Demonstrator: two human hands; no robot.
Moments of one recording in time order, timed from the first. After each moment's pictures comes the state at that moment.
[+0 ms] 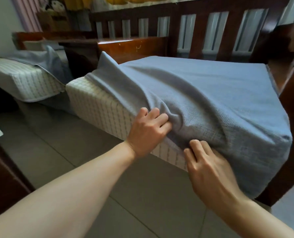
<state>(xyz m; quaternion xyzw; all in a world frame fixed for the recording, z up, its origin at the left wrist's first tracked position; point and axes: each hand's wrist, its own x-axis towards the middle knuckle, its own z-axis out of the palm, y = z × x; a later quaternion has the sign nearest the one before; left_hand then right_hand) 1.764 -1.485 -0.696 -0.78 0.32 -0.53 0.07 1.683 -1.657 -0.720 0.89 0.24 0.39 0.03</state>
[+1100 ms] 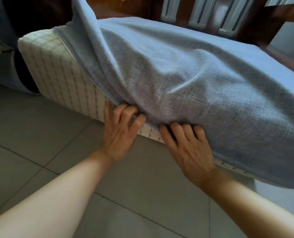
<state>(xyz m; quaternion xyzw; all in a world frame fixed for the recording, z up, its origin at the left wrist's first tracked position) 1.850 -1.356 -0.819 -0.81 0.27 -0.51 -0.10 1.769 -1.546 -0.781 0.86 0.20 0.40 0.24</state>
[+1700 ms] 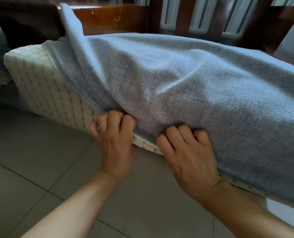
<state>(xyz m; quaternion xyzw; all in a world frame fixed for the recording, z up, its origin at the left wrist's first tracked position) 1.853 -1.398 -0.734 -0.84 0.10 -0.51 -0.17 1.797 -1.553 -0.705 0.86 0.21 0.44 0.14</state>
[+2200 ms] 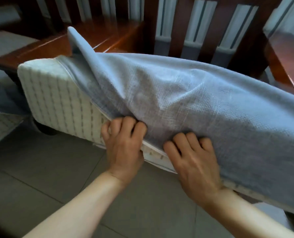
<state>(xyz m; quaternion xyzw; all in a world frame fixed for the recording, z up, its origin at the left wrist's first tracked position) 1.914 -1.425 -0.515 -0.89 0.16 -0.41 -0.15 1.858 -1.580 -0.492 0.93 0.17 0.33 0.07</state>
